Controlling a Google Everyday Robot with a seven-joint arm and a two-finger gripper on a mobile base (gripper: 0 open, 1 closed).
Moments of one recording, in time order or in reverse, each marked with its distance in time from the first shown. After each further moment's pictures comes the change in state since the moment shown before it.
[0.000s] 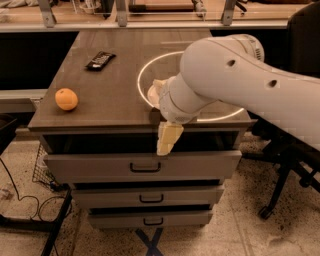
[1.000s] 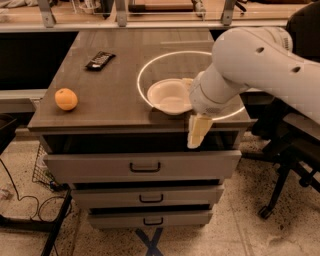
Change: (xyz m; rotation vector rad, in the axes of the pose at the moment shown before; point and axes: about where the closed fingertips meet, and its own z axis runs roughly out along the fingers) arm 0.083 -0.015 -0.005 -0.054 0.091 0.029
